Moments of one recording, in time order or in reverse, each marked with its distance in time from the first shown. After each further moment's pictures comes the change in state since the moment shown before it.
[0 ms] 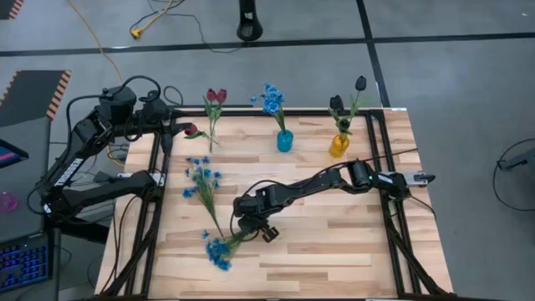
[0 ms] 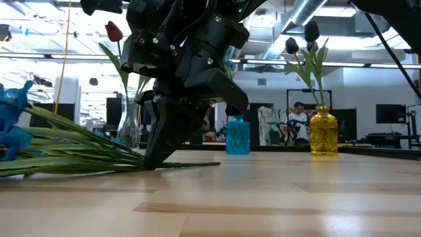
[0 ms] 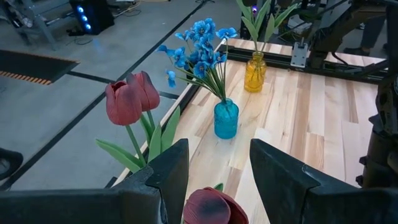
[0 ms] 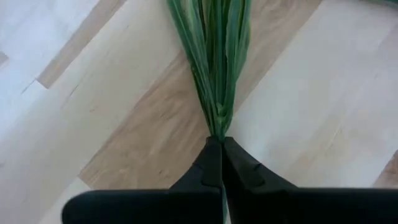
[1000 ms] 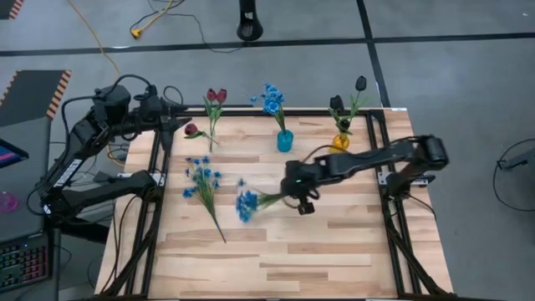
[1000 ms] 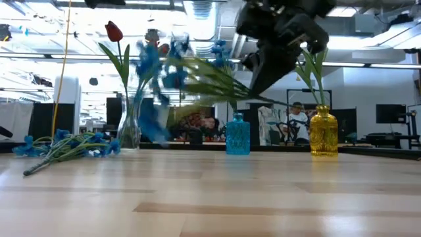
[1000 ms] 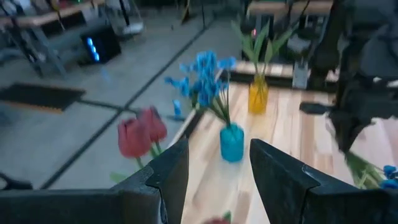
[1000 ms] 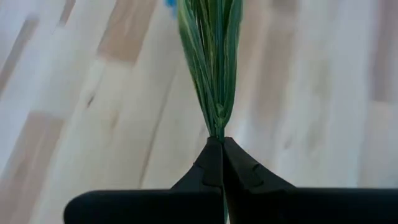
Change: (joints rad) left arm 0.000 -0.011 0.000 0.093 0.009 0.024; right arm -0.124 -0.752 -0.724 0.177 0.100 0.310
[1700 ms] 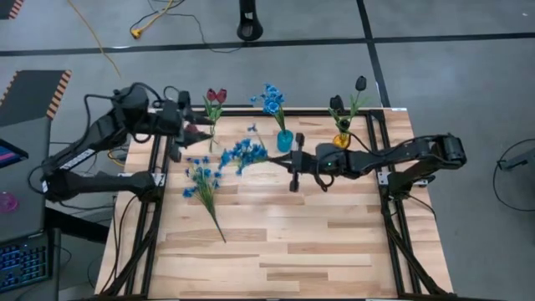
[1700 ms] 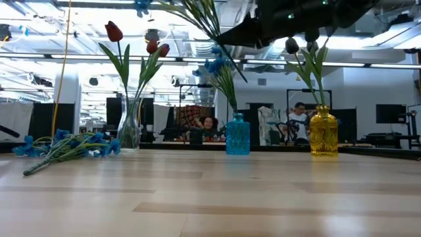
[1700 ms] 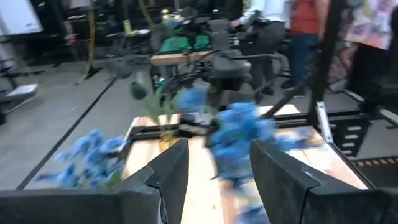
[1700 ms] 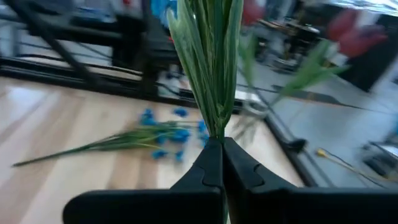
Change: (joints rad) left arm -0.278 0.137 0.000 0.299 0.180 -0.056; right arm -0.088 -0.186 -0.342 0.981 0.218 -0.064
